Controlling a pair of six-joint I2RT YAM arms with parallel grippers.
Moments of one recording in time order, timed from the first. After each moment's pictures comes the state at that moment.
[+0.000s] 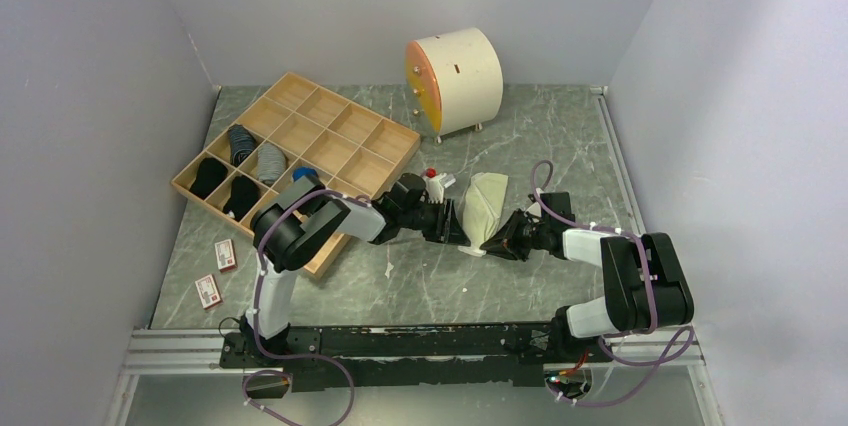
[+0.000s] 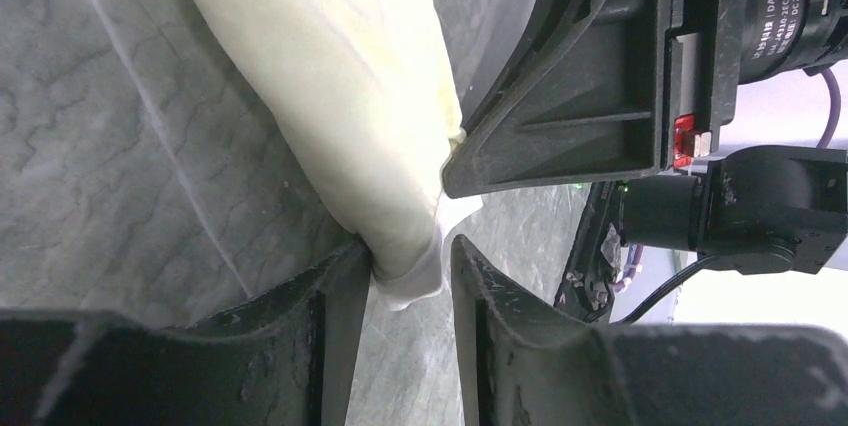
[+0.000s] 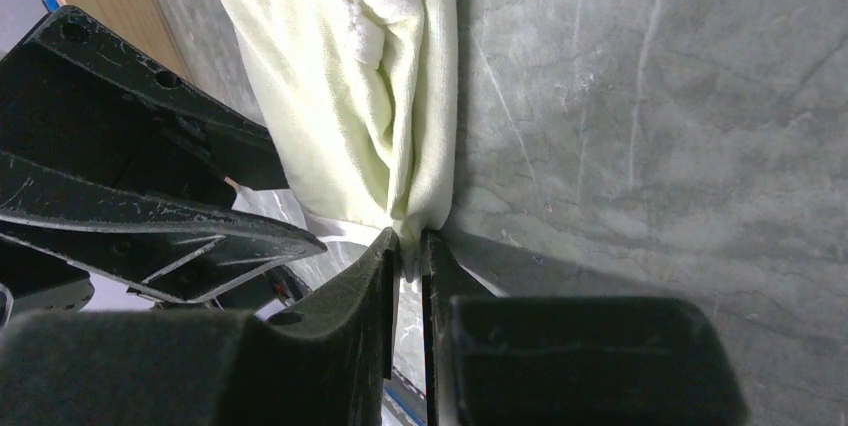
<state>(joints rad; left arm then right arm) -0.79 2.04 0.95 0.55 0.61 -0.71 0.09 1.42 0.38 0.03 -0.64 0.75</state>
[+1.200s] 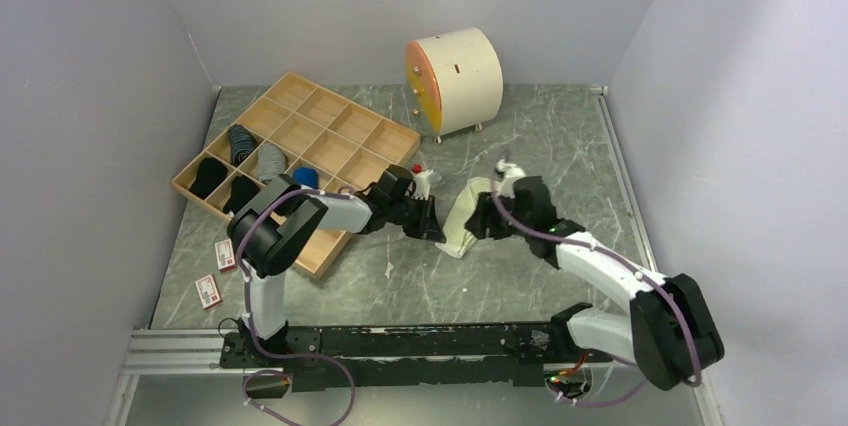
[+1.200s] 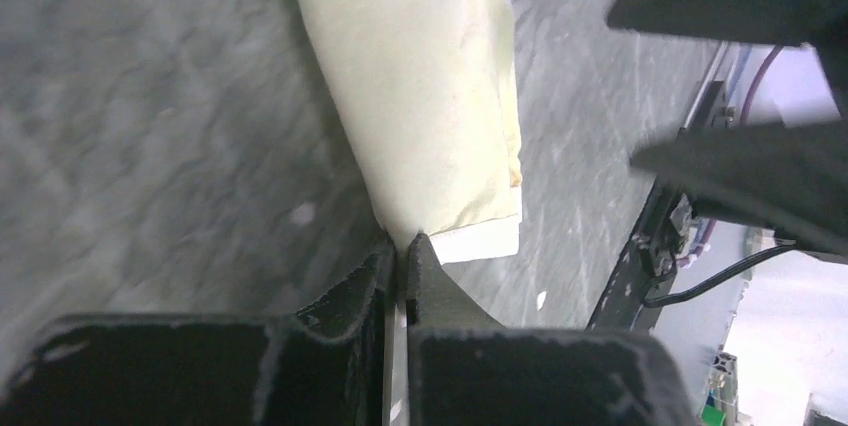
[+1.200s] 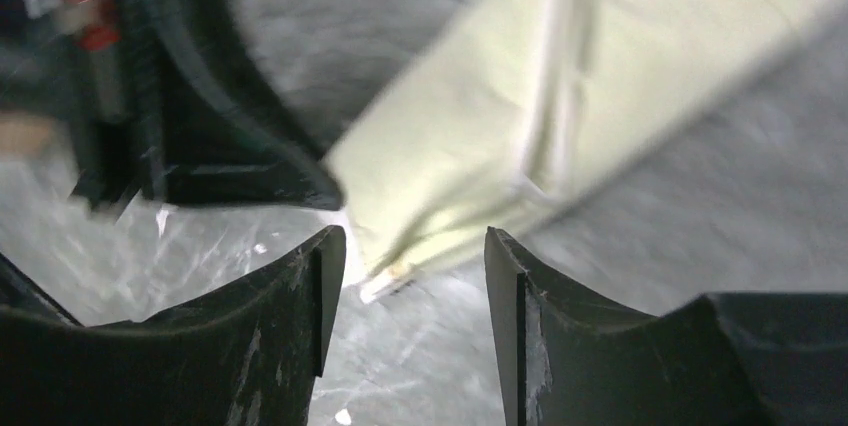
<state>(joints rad) -0.73 1.94 0.95 0.28 0.58 -0.56 0.32 1.17 0.50 -0.05 -0.29 0.39</state>
